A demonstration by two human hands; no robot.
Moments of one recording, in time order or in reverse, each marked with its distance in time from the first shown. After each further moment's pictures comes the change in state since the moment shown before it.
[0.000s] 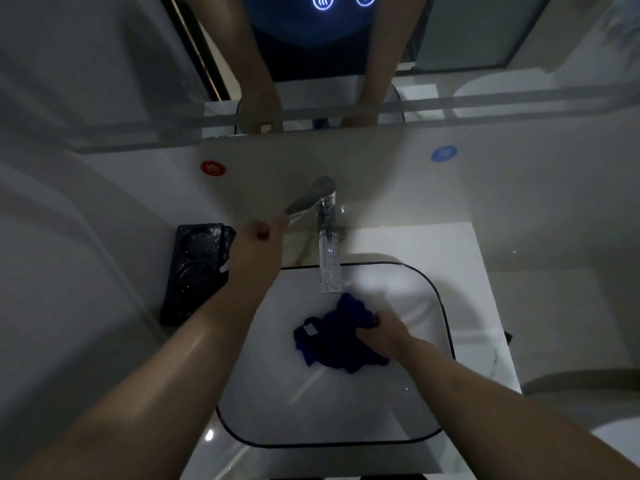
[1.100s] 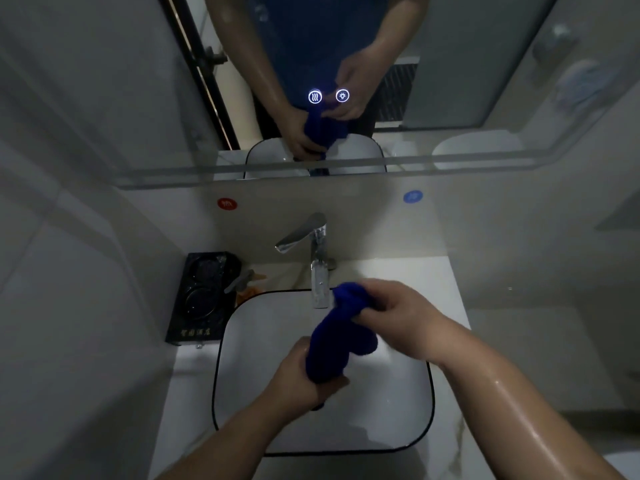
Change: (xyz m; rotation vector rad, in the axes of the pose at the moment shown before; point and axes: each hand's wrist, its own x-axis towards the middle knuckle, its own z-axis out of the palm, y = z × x) left_hand -0.147 -0.086 0.038 -0.041 -0.628 0.046; right_hand -0.186 -0.121 -0.127 0.193 0.033 -0.412
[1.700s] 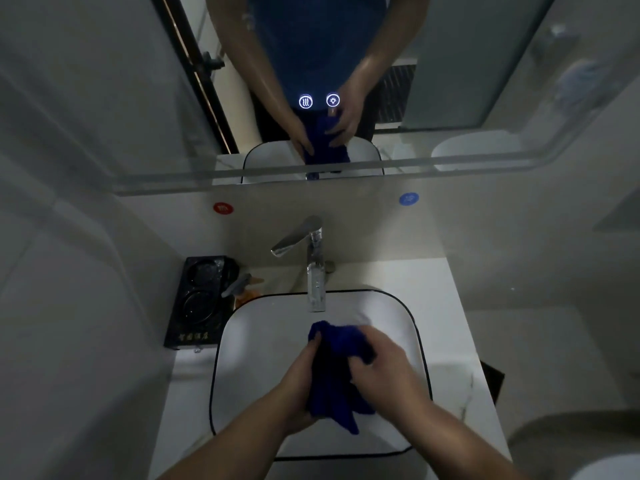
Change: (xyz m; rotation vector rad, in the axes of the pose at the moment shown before) left_hand 0.001 0.027 0.019 -0.969 -0.193 -0.437; right_hand -0.016 0.077 0.068 0.001 0.233 0.084
